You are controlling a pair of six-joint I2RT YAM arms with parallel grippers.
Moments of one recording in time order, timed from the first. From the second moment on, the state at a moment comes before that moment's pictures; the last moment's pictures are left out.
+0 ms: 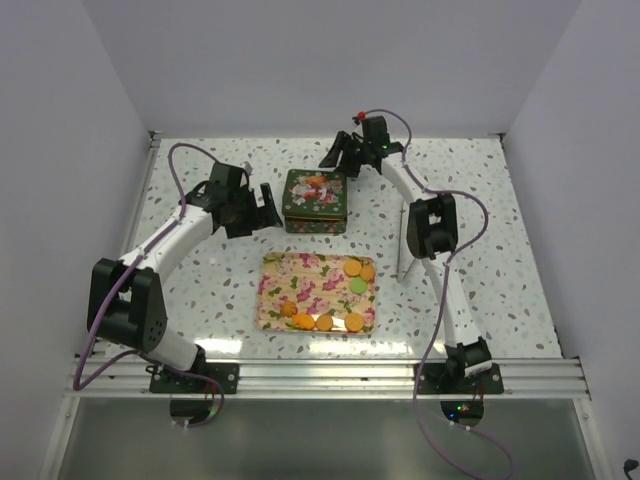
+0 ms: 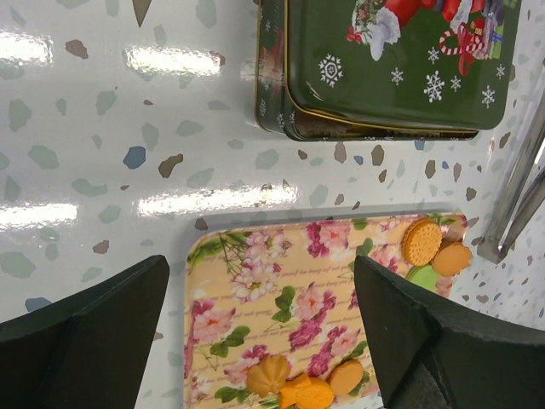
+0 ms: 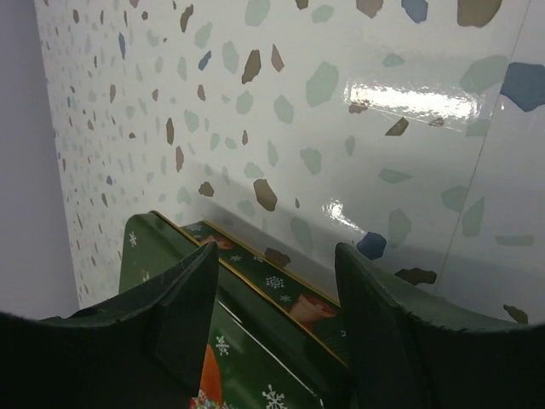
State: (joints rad) left arm -0.27 1.53 1.12 -0.52 0.17 -0.52; right arm 0.31 2.74 2.51 -0.48 -0.49 0.64
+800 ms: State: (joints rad) left arm -0.27 1.70 1.30 -0.49 0.14 -0.51; right arm 0.31 2.69 2.41 -0.50 -0.54 0.61
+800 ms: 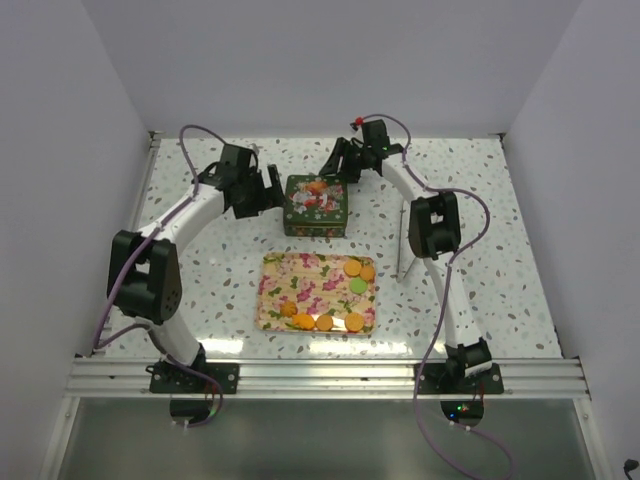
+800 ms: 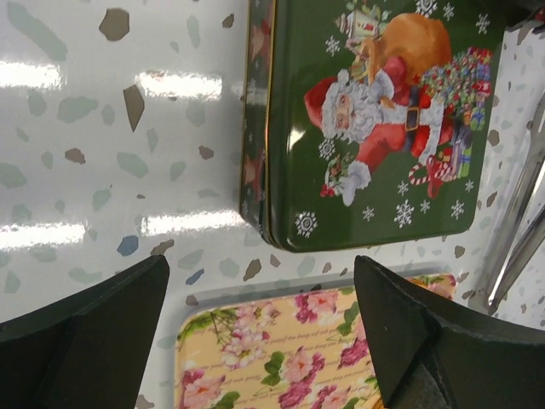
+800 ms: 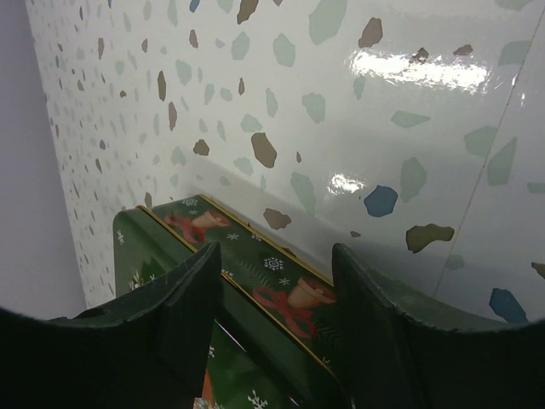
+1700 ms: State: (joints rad) left arm -0.39 1.89 1.42 -0.29 0.37 -0.52; right arm 0.31 2.64 2.33 -0.50 -0.53 0.61
